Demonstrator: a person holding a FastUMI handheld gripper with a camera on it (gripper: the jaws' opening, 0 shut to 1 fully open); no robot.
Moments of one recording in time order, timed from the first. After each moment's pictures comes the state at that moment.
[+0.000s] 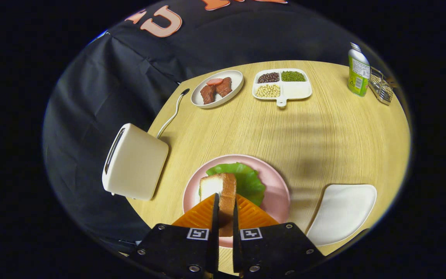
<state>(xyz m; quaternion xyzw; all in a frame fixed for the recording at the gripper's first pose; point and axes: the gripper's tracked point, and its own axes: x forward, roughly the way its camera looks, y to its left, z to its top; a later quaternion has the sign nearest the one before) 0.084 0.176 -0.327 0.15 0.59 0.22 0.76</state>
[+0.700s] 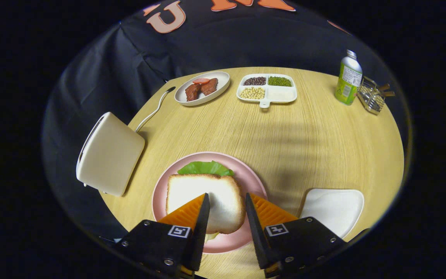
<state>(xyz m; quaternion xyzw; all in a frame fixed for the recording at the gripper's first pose) 0.087 0.151 -0.351 0.06 0.55 0.17 0.81</state>
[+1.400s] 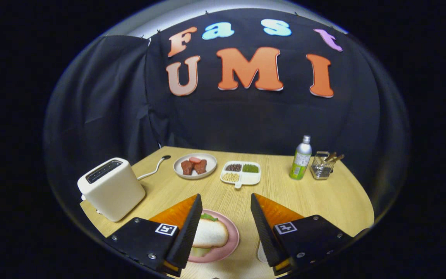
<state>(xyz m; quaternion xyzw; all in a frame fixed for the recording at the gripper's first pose) 0.110 0.115 -0.182 0.02 0.24 0.09 0.97</state>
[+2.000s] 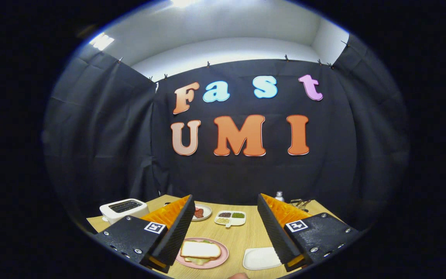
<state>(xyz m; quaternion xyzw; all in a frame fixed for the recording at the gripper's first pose) 0.028 0.065 -0.035 0.02 0.04 0.03 1.00</state>
